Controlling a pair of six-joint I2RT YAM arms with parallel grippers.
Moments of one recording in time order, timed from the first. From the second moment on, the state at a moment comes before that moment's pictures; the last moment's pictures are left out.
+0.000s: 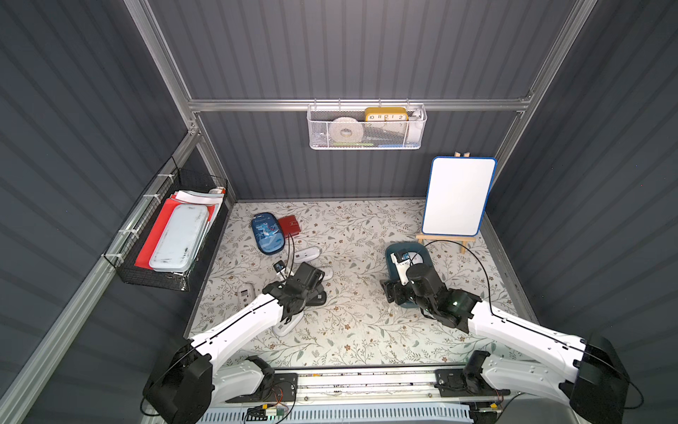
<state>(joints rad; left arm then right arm) -0.59 1.20 0.69 -0.57 -0.34 -1.10 0.80 1.09 0.68 -0.21 0.25 0.26</state>
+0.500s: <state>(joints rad) -0.37 1.16 0.56 -0.50 -0.13 -1.11 0.82 1.08 0.65 -0.18 0.28 0.25</state>
